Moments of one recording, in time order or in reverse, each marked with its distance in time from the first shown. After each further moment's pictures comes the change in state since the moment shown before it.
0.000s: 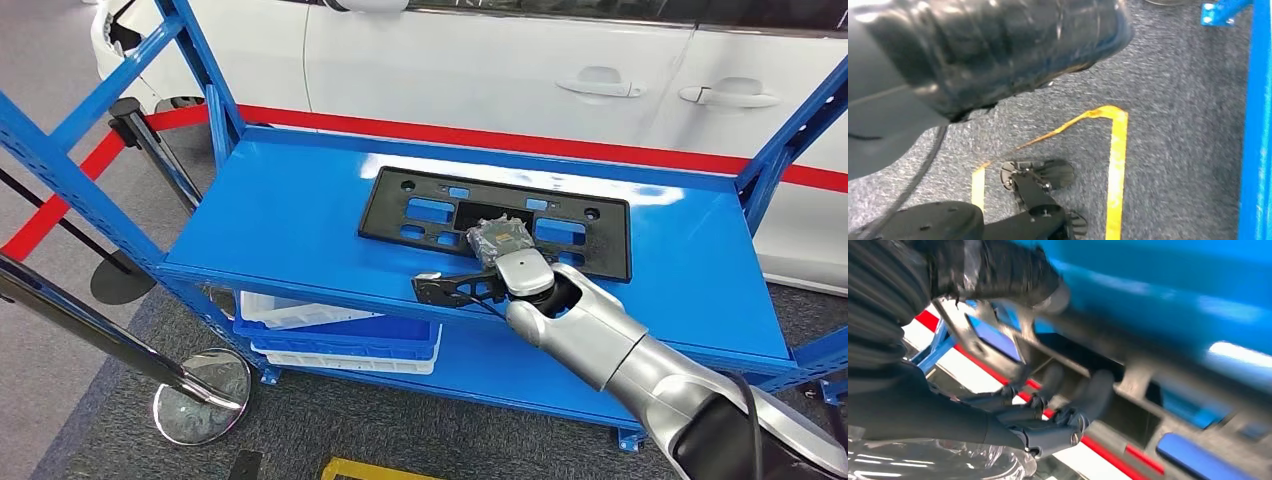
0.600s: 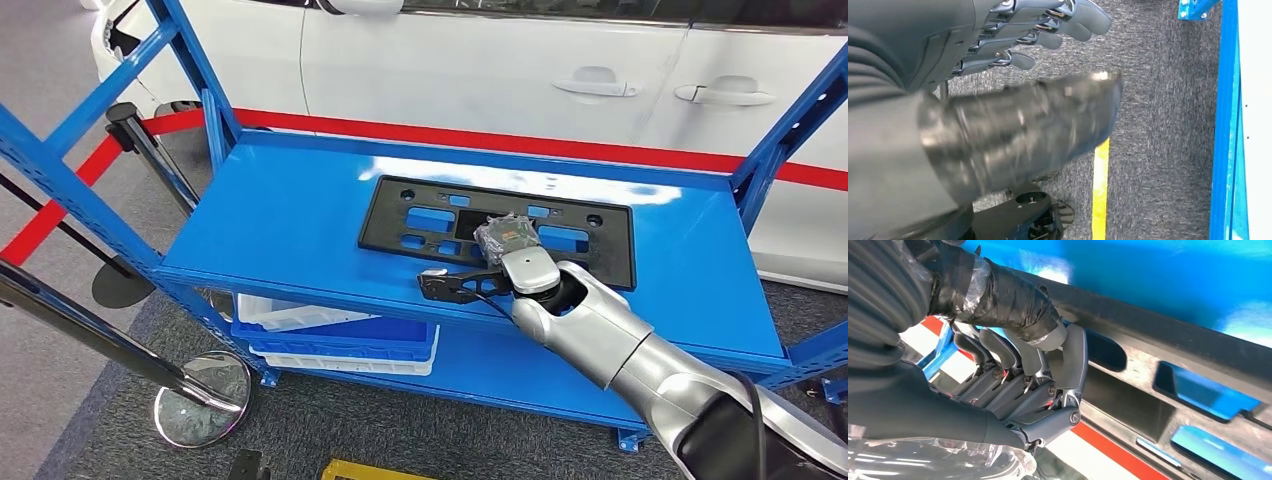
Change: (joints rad) left arm 0.000 0.004 0.000 0.000 0.005 -0.051 -0.044; right arm -0.005 -0.001 0.000 0.000 -0.002 -0.041 -0.016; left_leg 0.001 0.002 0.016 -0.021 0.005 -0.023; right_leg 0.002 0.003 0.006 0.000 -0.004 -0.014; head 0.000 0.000
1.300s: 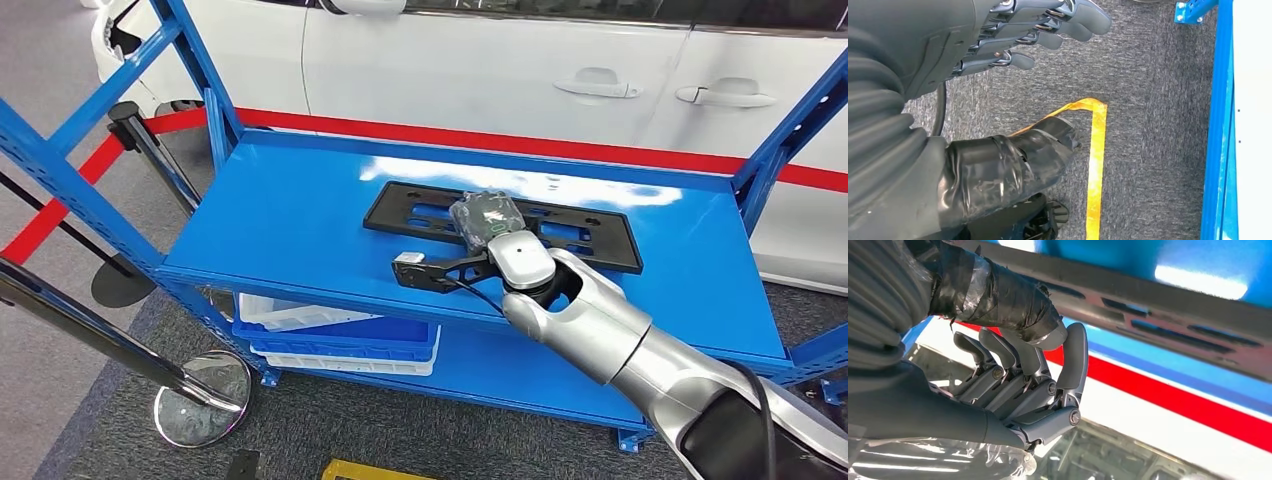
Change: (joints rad) left arm 0.000 0.001 0.000 0.000 0.021 -0.003 -0.019; right arm -0.033 0.002 0.000 -0.137 0.037 -0.071 -0.015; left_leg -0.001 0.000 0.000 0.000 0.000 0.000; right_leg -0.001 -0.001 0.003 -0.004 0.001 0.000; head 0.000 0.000
